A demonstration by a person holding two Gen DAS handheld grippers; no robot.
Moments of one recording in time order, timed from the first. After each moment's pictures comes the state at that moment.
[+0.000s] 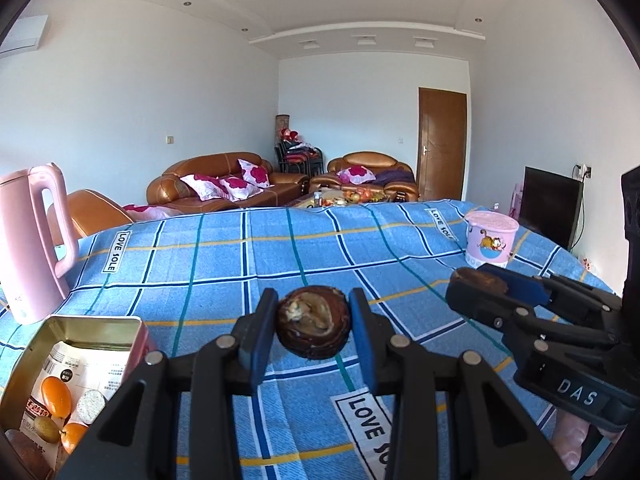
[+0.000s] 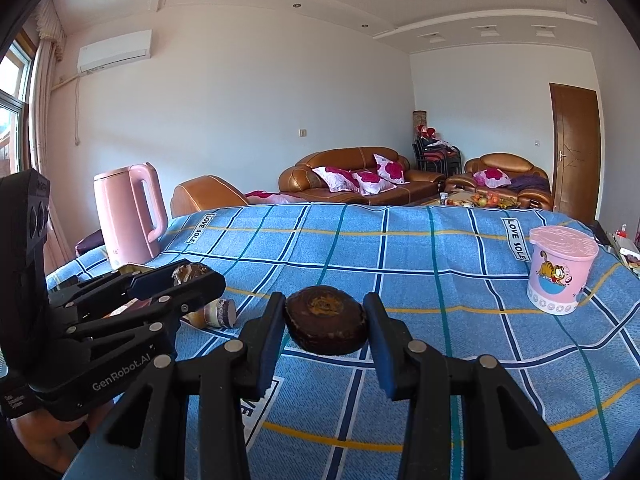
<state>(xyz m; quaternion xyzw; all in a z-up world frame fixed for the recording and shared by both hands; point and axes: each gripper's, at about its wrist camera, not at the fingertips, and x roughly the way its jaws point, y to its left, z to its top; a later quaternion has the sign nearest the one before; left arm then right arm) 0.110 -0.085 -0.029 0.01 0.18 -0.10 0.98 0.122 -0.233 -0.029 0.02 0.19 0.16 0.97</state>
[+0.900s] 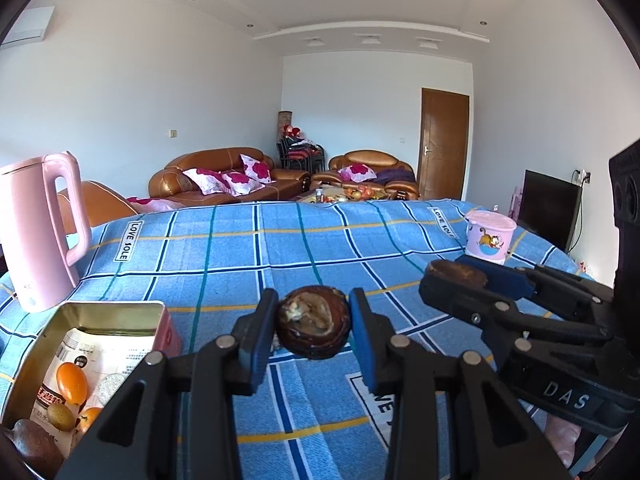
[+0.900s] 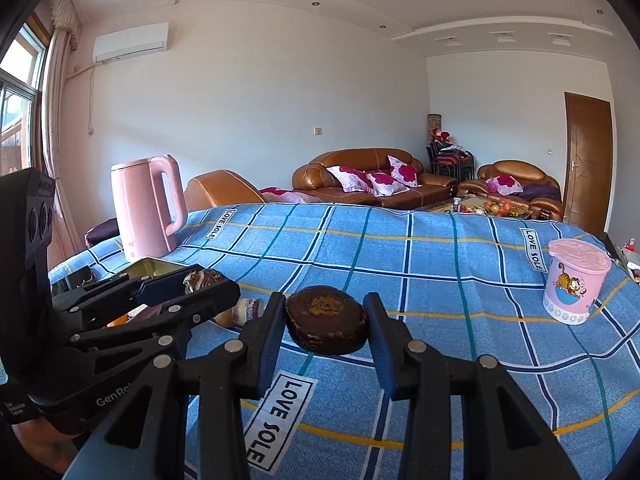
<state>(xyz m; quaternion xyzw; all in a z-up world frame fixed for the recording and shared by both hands) 0.091 -0.062 -0.026 0.00 0.19 -0.10 0.98 0.116 -0.201 -0.022 0.00 0.19 0.19 0.96</state>
